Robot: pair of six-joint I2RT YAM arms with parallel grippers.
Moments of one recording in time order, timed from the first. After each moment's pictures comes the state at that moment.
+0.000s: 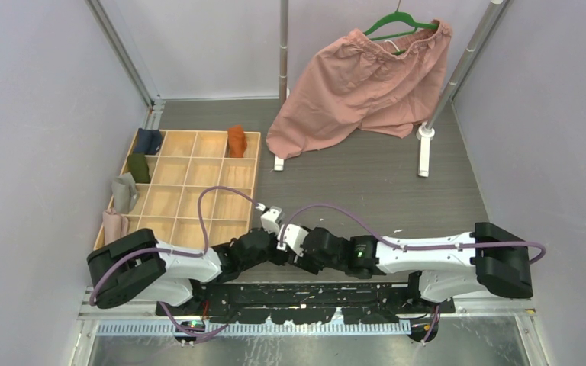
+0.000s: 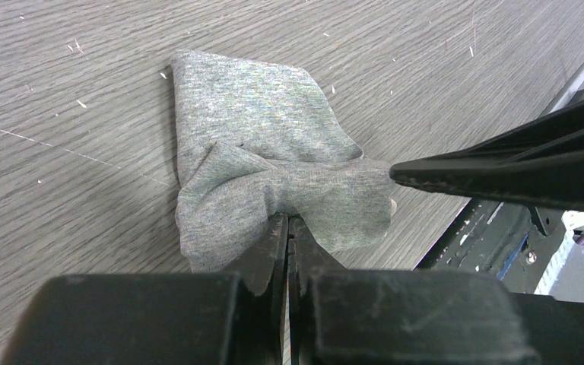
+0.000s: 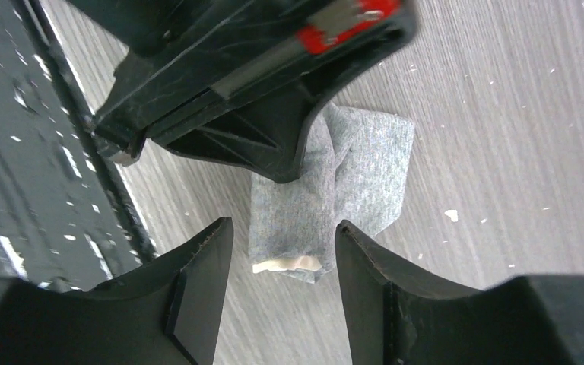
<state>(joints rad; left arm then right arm) -1.09 1.30 0.22 0.59 -0.13 -0.68 1.30 1.27 0.66 -0.13 0.23 -0.04</state>
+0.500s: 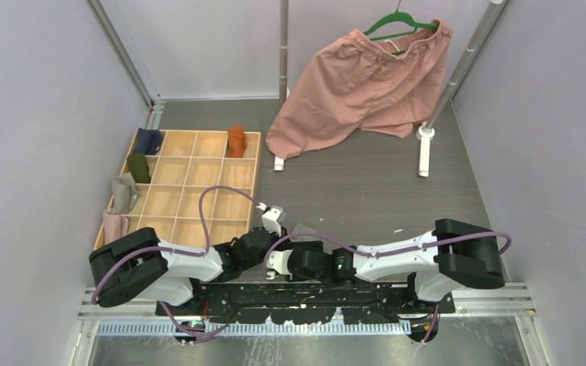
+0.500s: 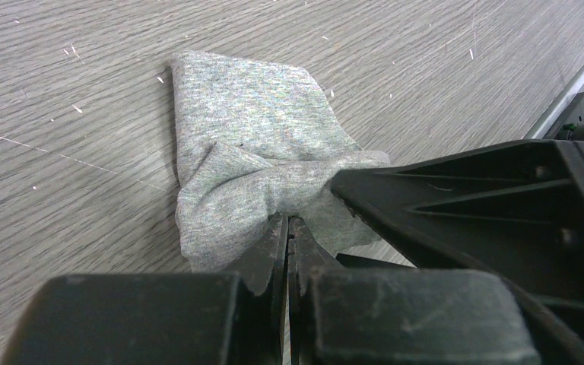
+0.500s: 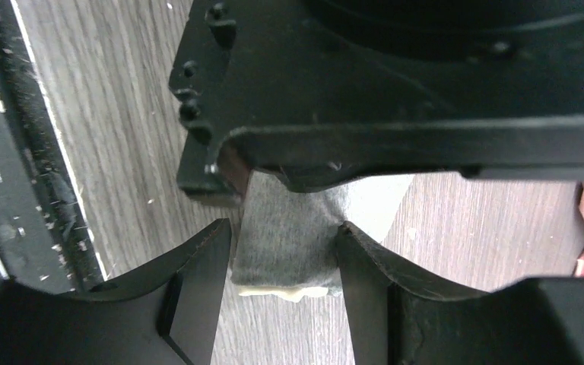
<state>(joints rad) -1.09 1.32 0.24 0.59 -0.13 -0.69 1.42 1.47 0.69 -0.12 0.41 -0.35</state>
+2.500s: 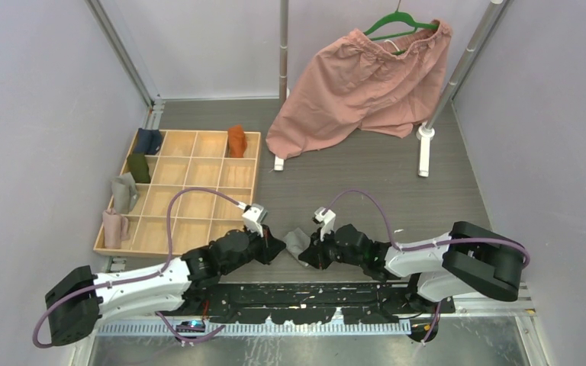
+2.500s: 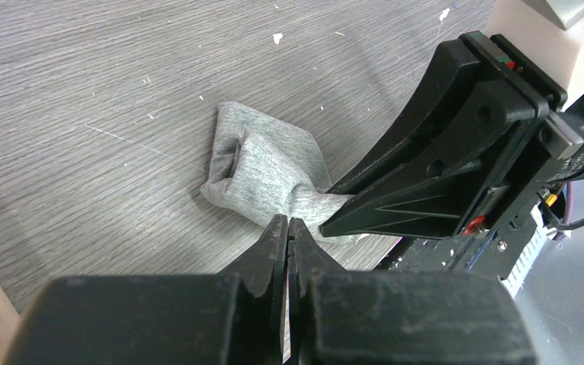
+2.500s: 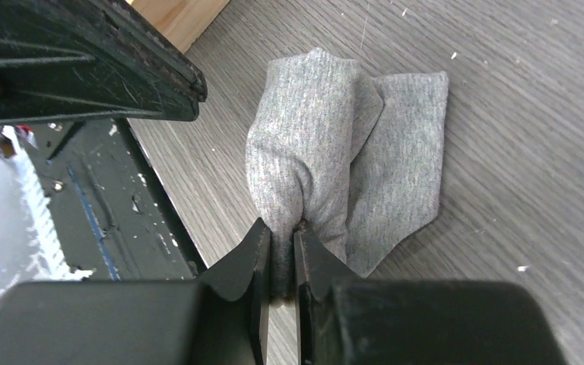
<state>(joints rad) -1.08 0.79 0.21 0.20 -0.20 -0.63 1.10 1.34 0.27 0.61 -0.05 0.47</state>
